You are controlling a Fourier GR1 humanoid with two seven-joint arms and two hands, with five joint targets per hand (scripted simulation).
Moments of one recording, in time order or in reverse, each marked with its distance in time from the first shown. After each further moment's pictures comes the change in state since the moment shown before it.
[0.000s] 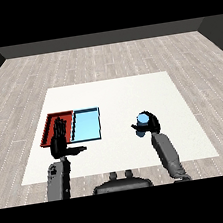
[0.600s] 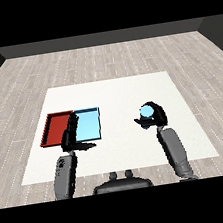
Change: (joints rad) left arm -0.082 -0.029 -0.097 0.062 -0.063 0.009 0.099; right arm 0.004 -0.082 0.052 -0.319 0.060 -0.010 0.150
